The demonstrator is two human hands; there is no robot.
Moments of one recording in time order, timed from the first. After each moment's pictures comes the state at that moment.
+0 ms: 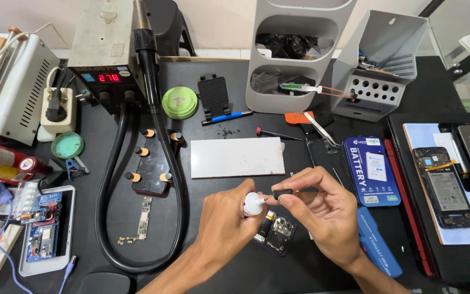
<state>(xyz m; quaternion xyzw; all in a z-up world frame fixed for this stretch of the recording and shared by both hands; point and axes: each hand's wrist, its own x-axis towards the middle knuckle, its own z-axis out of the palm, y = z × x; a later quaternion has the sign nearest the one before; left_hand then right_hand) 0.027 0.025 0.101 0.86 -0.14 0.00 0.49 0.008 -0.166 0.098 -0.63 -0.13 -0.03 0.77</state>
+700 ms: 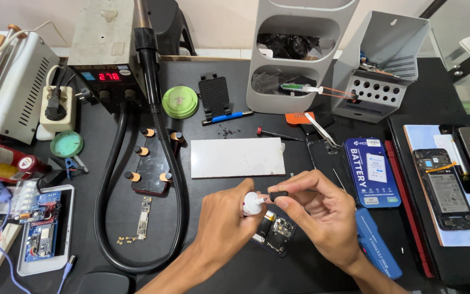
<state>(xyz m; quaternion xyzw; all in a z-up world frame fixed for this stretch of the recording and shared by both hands) 0.029 0.028 0.098 0.87 -0.15 0.01 0.48 0.007 -0.166 0.100 -0.67 -0.11 -0.01 0.74</state>
